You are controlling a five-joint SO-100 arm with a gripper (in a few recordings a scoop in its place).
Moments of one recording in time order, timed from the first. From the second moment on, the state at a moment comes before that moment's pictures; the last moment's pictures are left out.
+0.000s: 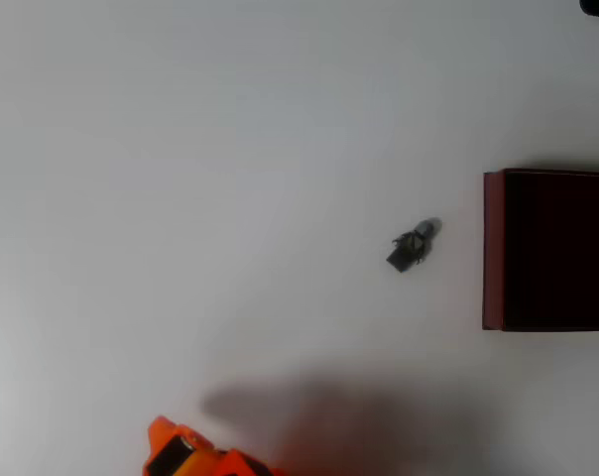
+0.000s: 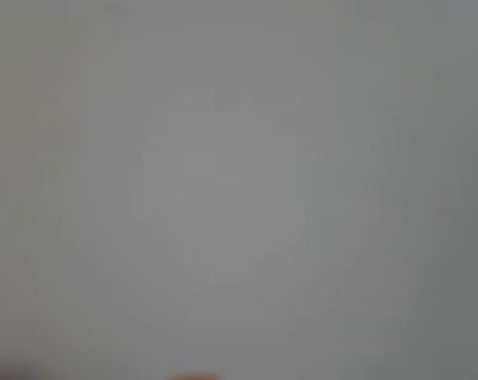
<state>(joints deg) -54.9 191.9 172.4 75.9 3.5</state>
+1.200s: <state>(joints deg) -29.7 157.1 152.1 72.2 12.7</state>
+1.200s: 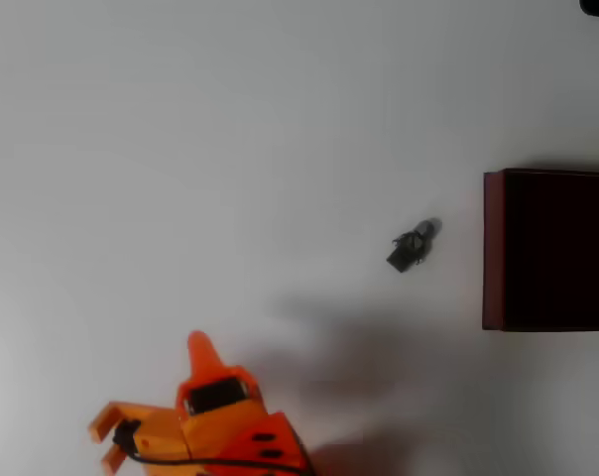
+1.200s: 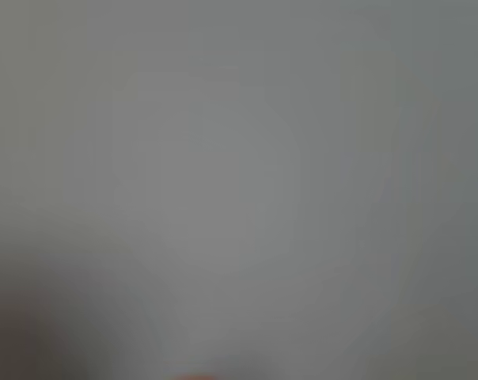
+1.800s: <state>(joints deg) 3.3 102.7 96.9 96.9 64.9</state>
